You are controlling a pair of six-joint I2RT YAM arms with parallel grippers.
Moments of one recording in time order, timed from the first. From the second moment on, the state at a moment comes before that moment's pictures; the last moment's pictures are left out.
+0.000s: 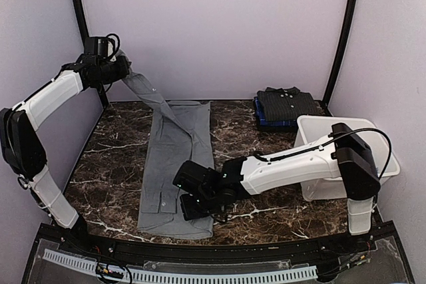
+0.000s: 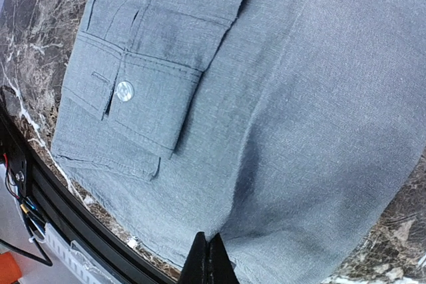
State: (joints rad) left arm -0.17 1.65 1.61 -0.38 -0.07 -0.38; right arm 1.33 2.03 1.47 -0.51 0.05 0.92
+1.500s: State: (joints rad) left arm -0.15 1.65 1.62 -0.36 -0.13 -0.37; right arm 1.31 2.09 1.56 -0.47 -0.07 0.87
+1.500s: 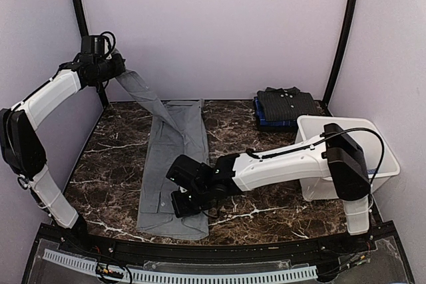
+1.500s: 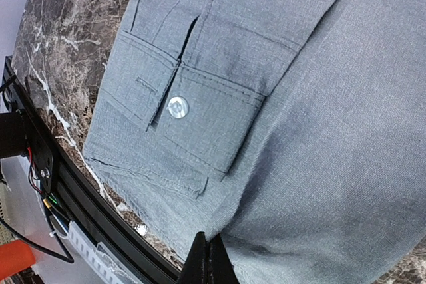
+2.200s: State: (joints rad) left arm -0.14 1.62 1.49 -0.30 -0.09 -0.39; right arm 1.28 2.06 1.54 -0.44 -0.11 0.81
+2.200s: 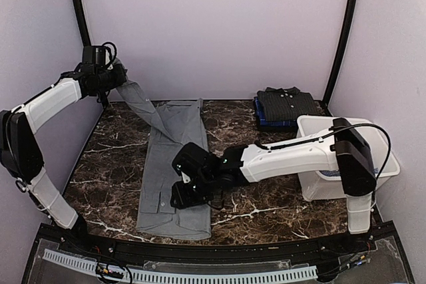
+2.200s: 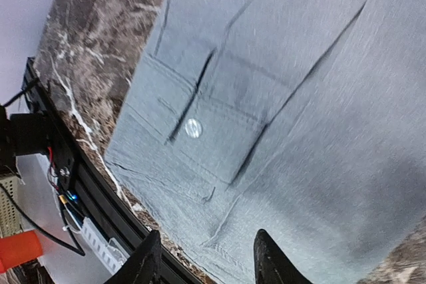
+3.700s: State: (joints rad) left arm -0.14 1.60 1.39 -0.21 0.24 -0.47; right arm 0.68 2.74 2.38 -0.08 -0.15 0.77
